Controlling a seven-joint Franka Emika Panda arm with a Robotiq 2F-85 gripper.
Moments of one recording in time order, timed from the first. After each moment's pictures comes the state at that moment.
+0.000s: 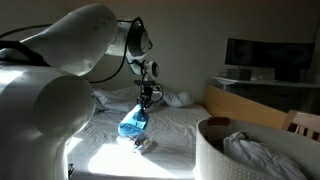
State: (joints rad) arm 0.24 0.82 0.07 -1.21 -0.02 1.37 0.15
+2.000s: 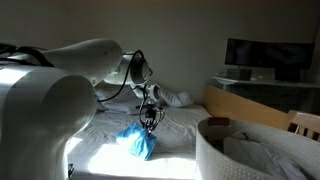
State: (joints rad) arm 0.30 1.17 -0.07 -0.98 -0.02 1.47 0.43
